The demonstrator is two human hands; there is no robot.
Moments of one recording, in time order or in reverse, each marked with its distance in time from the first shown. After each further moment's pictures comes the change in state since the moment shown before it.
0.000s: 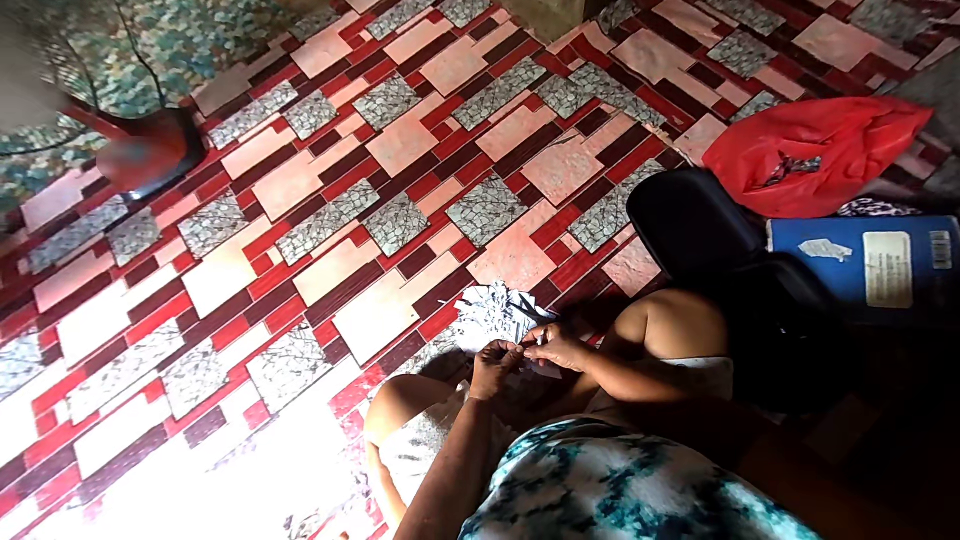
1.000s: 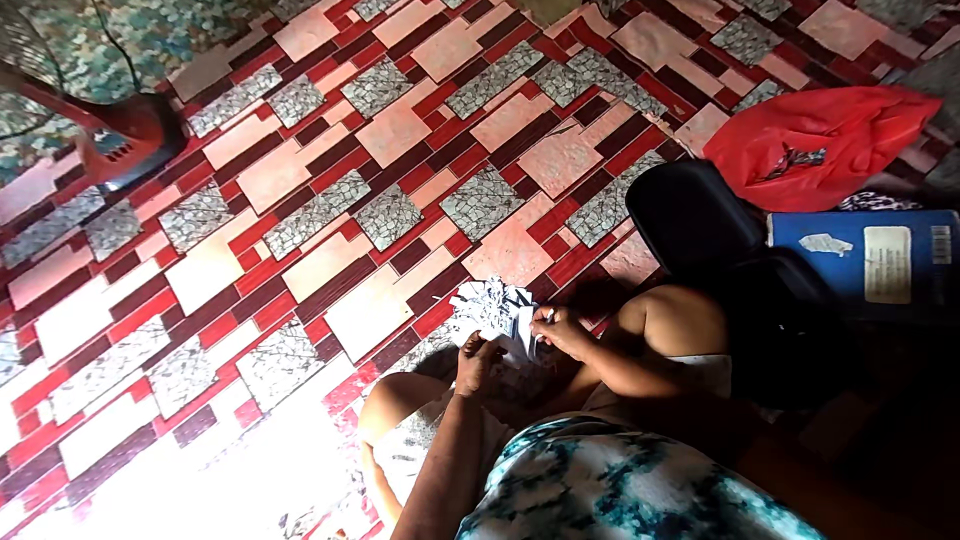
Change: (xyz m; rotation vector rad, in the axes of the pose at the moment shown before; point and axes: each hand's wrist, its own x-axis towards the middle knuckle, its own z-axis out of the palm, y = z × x) left_hand 0.006 0.007 -0.011 -0.133 0.156 0.003; right_hand 0.004 -0.009 -0.011 0.030 0.251 0.021
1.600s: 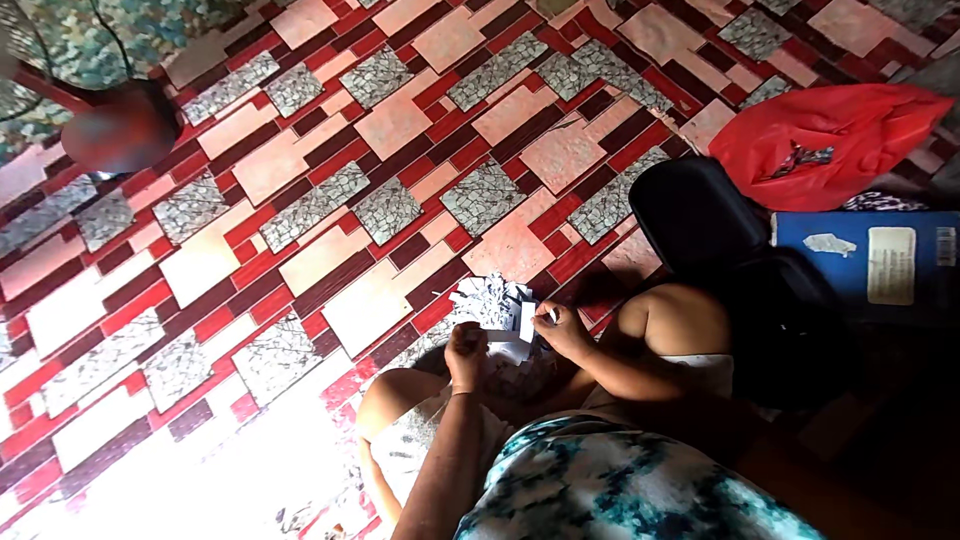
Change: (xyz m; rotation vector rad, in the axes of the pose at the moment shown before) left_hand 0.002 0.007 -0.004 0.521 0.210 0.300; right_hand -0.001 0.007 0.005 -0.321 0.214 -0.223
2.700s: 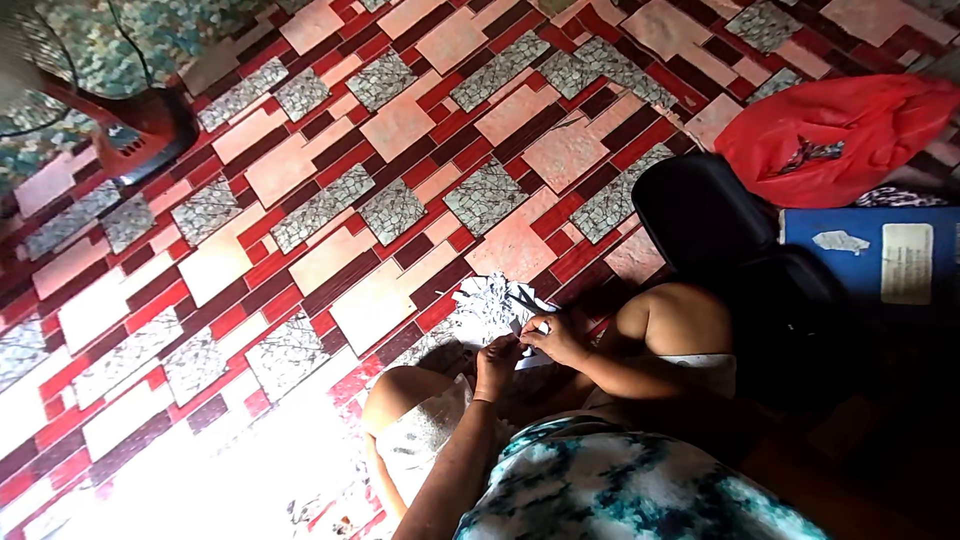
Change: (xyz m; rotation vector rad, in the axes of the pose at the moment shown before) left_hand -0.030 0.007 0.026 -0.063 -0.288 0.012; right_hand -0.007 -0.001 0.004 0.134 -0.294 -0.059
